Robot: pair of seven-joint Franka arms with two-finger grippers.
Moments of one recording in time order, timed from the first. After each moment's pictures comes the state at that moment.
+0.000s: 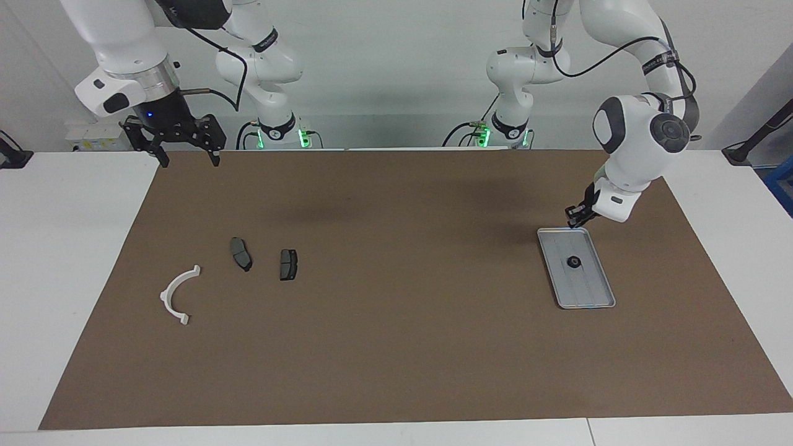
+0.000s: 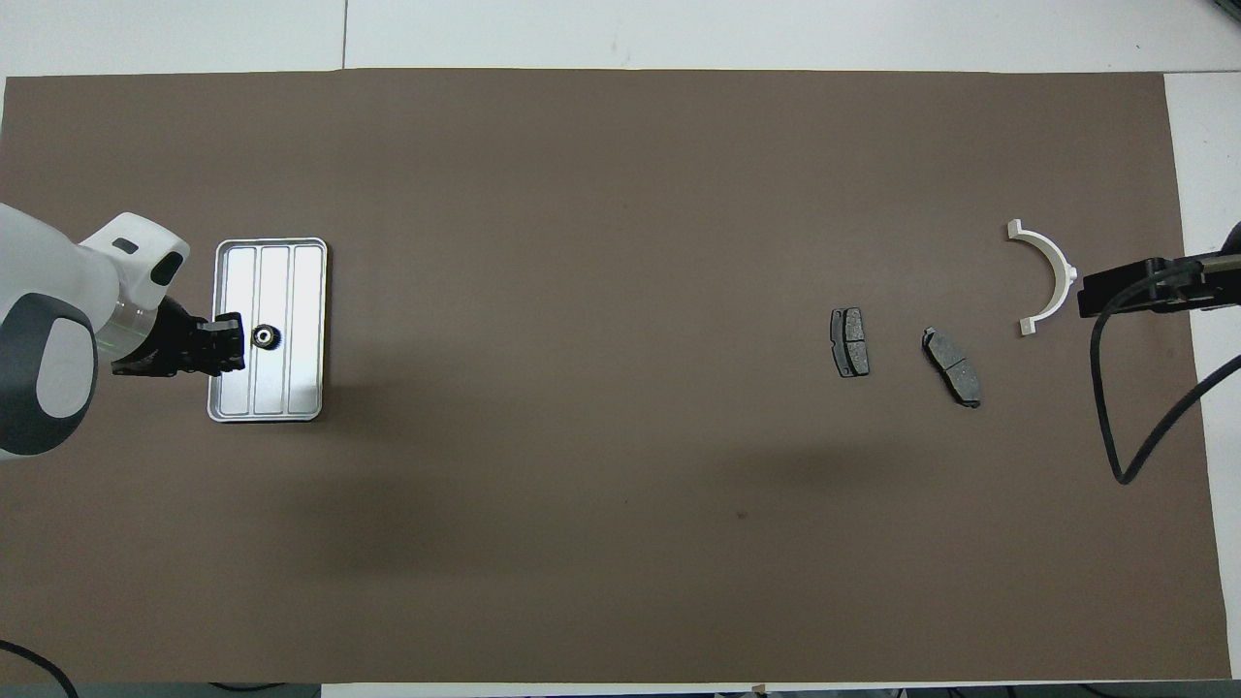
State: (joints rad) left arm 0.02 0.06 -0.01 -2.05 -0.01 2.01 -0.21; right arm -0.01 -0.06 0.01 -1.61 -0.03 1.58 -0.02
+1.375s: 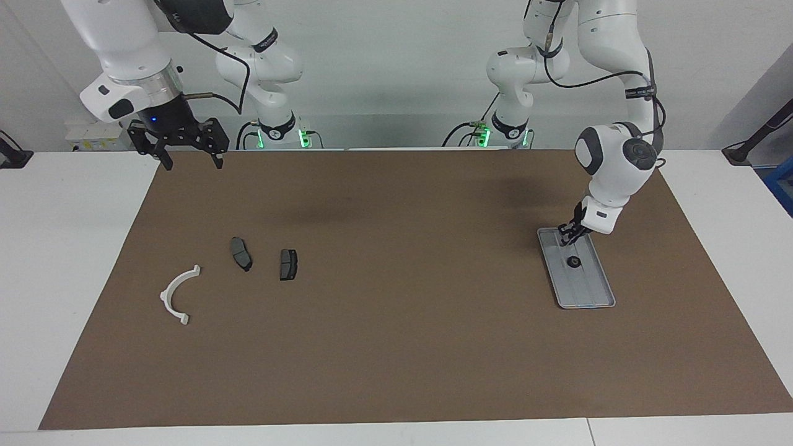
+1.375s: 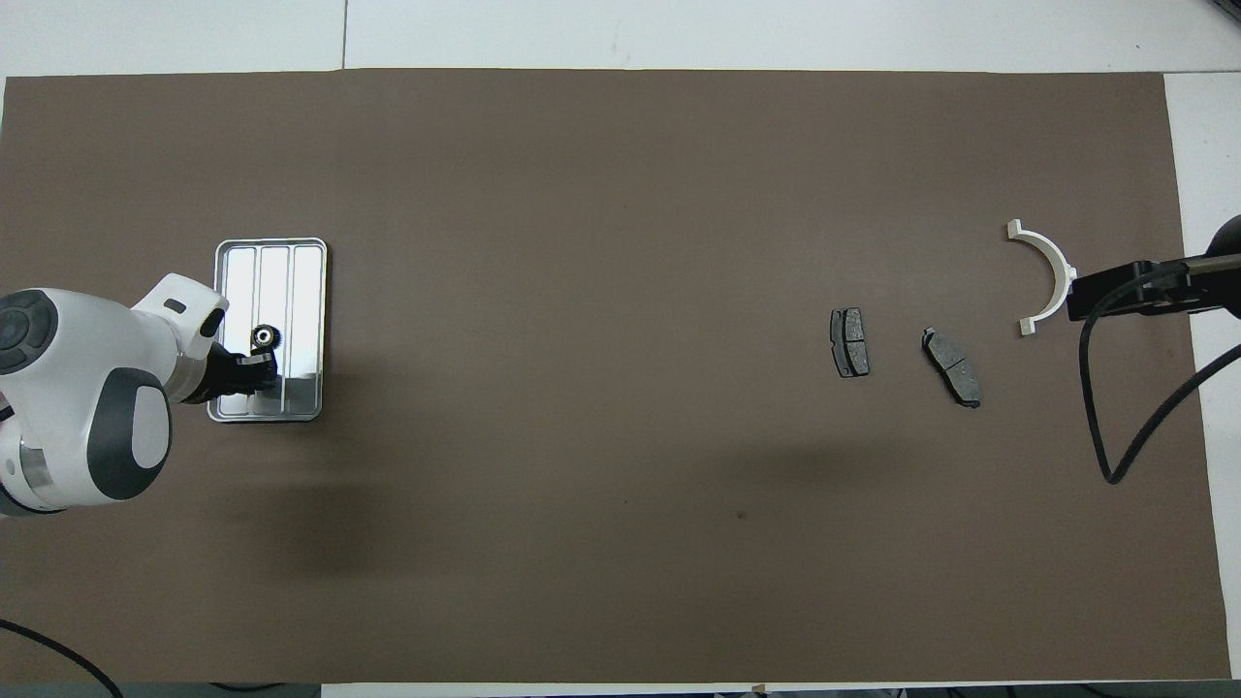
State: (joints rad) left arm 0.05 0.11 -0.02 -2.28 -0.01 2.36 -0.22; right arm -0.01 -0.05 0.01 -1.62 -0.02 1.58 -0.02
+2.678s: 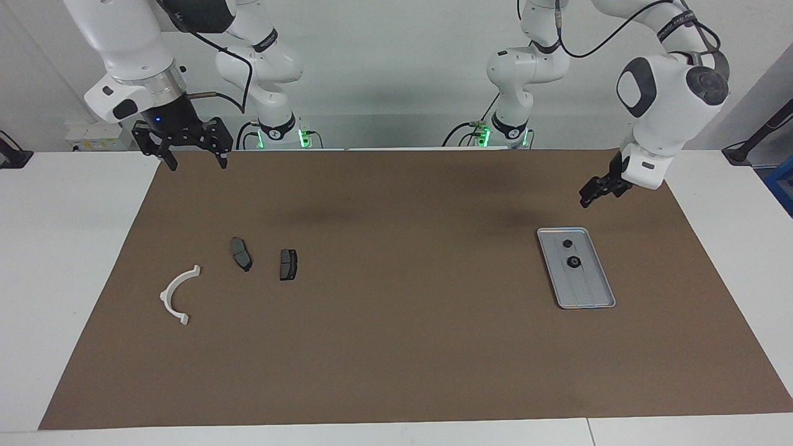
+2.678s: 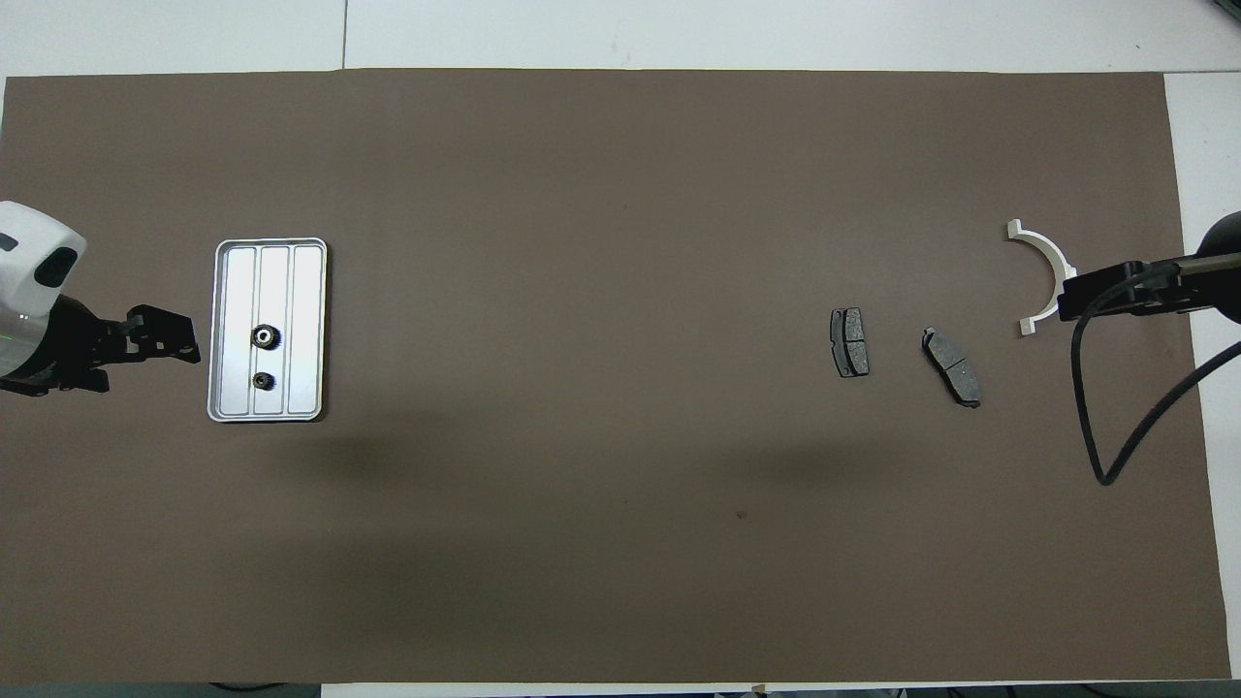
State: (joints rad) left arm 0.05 -0.09 -0.02 -1.95 -0.01 1.80 -0.20; right arm -0.01 -0.05 0.02 -1.62 -0.01 1.58 -0.02
